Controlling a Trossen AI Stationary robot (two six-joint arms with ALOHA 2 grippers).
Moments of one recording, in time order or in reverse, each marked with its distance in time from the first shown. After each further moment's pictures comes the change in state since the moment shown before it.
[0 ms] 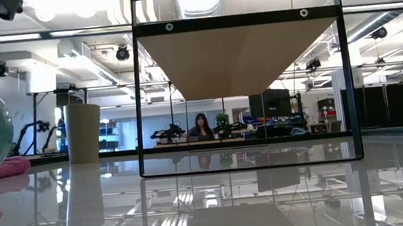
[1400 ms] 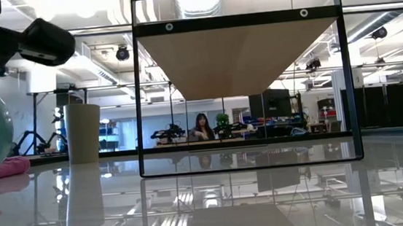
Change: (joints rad) left arm 0.099 0.136 0.027 0.184 0.044 1.006; right arm 0.034 0.000 0.011 0.000 -0.003 0.075
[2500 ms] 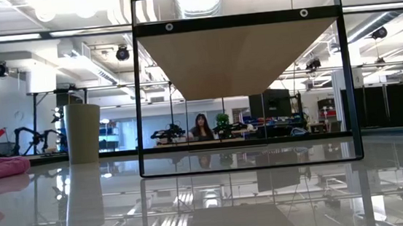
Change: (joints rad) left arm -0.272 -0.065 -0.044 -0.046 -0.067 -1.792; right arm 0.010 0.000 0.002 0.000 0.033 -0.023
